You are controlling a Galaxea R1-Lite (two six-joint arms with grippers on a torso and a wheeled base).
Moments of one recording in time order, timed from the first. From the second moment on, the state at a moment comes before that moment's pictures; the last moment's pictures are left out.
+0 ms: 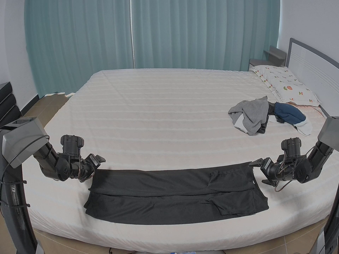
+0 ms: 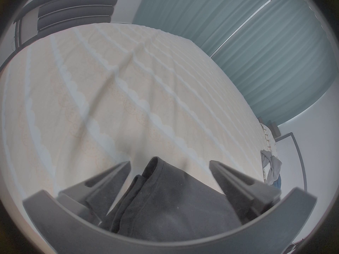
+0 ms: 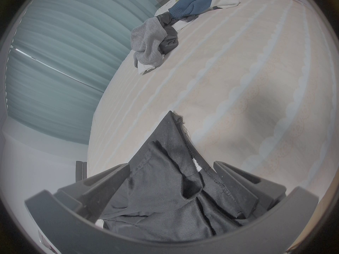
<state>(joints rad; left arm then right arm) -0.01 2.29 -0.92 -0.59 -0.08 -0.77 0.02 2.15 -0.70 -0.69 0.23 0.80</state>
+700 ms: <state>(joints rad) 0.03 2.30 -0.93 -0.60 -0.05 -0.81 0.02 2.16 -0.70 -0.69 0.23 0.80</state>
